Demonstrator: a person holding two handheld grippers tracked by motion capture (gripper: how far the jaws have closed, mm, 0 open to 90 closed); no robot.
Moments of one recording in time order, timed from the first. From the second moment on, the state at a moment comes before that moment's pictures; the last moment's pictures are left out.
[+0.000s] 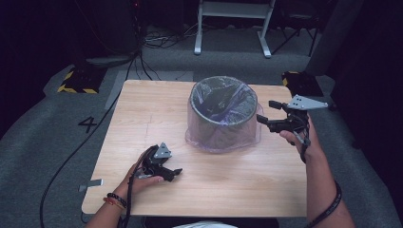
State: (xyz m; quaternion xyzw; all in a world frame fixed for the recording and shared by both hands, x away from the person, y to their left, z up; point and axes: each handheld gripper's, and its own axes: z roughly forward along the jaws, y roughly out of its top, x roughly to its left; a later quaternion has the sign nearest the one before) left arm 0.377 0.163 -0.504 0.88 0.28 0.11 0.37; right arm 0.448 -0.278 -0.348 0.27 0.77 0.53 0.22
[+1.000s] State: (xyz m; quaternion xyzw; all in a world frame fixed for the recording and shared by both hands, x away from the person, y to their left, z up) left arm 0.377 0.164 -0.504 0.88 0.28 0.11 0.37; right arm 0.479 -0.223 -0.329 0.25 0.80 0.50 0.21
